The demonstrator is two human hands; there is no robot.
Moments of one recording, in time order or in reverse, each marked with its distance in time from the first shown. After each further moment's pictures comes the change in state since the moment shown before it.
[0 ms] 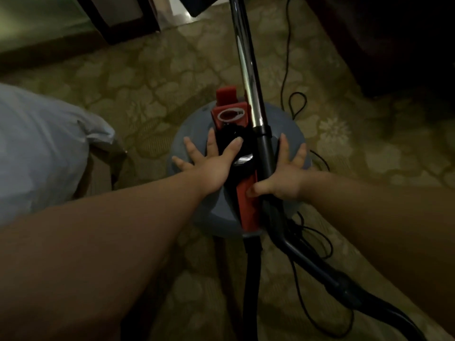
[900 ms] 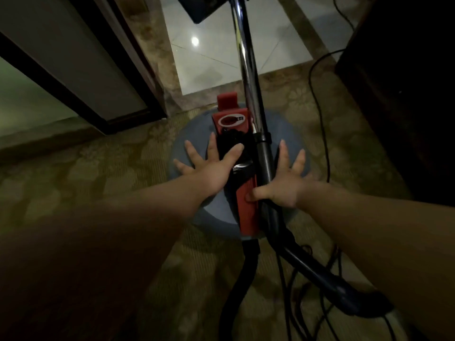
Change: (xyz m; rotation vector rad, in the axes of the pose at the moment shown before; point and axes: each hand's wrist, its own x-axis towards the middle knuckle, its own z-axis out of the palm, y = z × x) left_hand 0.439 0.269 -0.303 0.053 0.018 -0.005; right_hand 0.358 -0.320 -0.342 0.015 0.028 0.011
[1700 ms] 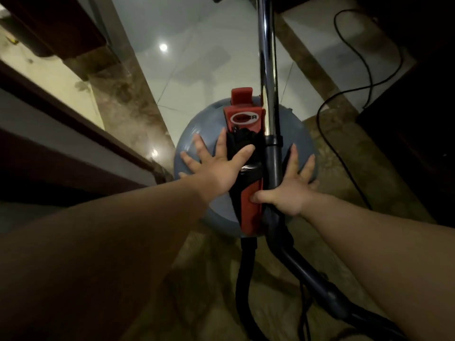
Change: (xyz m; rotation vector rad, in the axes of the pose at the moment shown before) left_hand 0.353 0.186 -0.249 0.225 -0.075 0.175; right_hand 0.260 -0.258 -0.212 0.275 0.105 0.170
